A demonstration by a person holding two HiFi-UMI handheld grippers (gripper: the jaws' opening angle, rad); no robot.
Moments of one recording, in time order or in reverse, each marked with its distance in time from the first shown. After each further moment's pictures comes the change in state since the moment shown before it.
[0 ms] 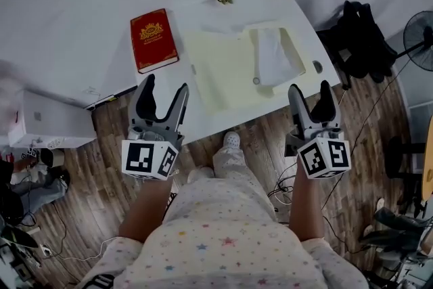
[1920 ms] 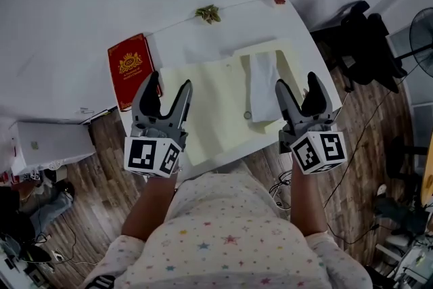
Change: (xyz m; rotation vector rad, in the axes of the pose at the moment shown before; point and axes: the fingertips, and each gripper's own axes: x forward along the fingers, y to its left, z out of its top) left arm 0.186 0.016 -0.034 -0.056 0.056 -0.027; right arm 0.164 -0.073 -0.016 0.035 0.091 0.052
